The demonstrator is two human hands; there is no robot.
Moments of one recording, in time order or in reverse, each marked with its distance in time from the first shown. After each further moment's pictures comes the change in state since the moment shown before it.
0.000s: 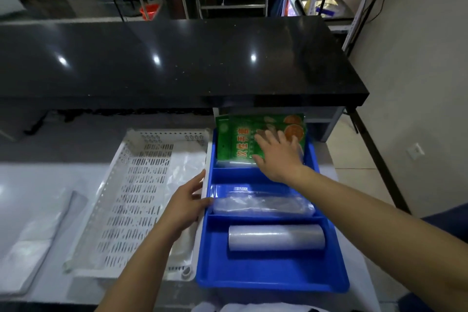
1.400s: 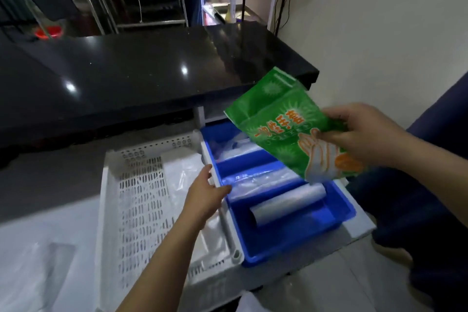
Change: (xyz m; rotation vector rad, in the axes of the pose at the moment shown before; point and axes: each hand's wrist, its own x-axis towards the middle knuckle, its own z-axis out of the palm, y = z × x) left_hand 0.003 0.008 -0.028 0.074 -0.239 0.174; right_hand -0.197 -0.062 -0.139 0.428 0.375 0.209
